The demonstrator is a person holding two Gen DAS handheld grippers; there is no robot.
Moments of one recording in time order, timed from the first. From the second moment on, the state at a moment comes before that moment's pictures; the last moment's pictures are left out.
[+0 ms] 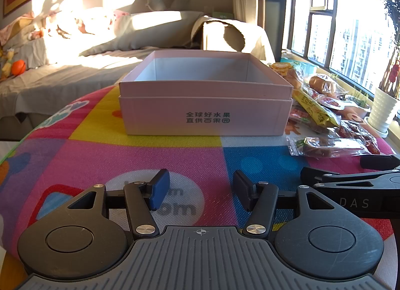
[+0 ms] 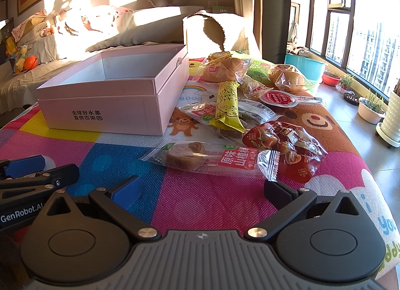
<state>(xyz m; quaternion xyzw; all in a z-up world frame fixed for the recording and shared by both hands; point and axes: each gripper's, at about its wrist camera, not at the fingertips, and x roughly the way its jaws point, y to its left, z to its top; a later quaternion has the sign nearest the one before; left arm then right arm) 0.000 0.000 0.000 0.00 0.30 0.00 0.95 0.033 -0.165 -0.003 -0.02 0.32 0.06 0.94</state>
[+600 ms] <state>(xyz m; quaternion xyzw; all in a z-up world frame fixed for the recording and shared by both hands) -0.002 0.000 0.003 -0.01 0.30 0.00 0.95 0.031 -0.164 -0.002 -0.01 0.32 0.06 0.95</state>
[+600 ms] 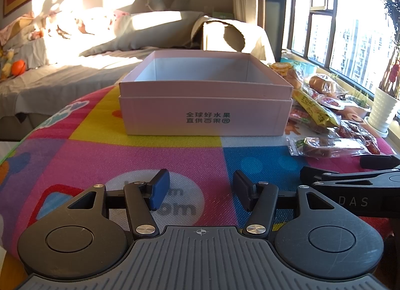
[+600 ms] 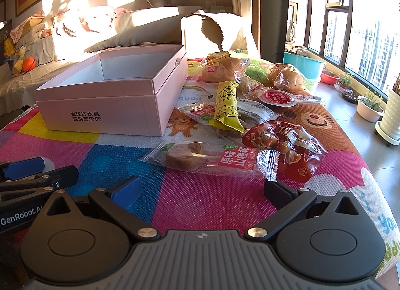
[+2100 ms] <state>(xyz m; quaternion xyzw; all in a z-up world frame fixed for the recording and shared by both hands) 0.126 0.103 0.067 -0.05 0.31 0.01 0.95 0.047 -0.186 0.085 0.00 0.28 0.09 0.96</state>
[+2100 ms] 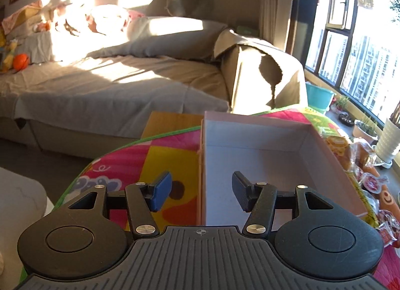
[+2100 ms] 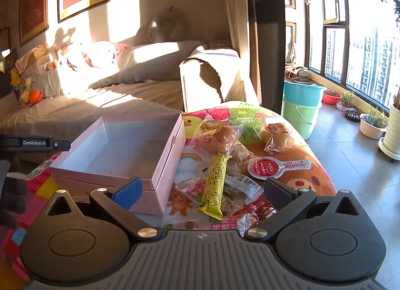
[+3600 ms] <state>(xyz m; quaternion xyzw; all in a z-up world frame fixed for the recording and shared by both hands) 0.127 0.101 0.031 -0.06 0.34 -0.01 0.94 0.137 -0.252 0.125 0.03 0.38 0.06 0.92</state>
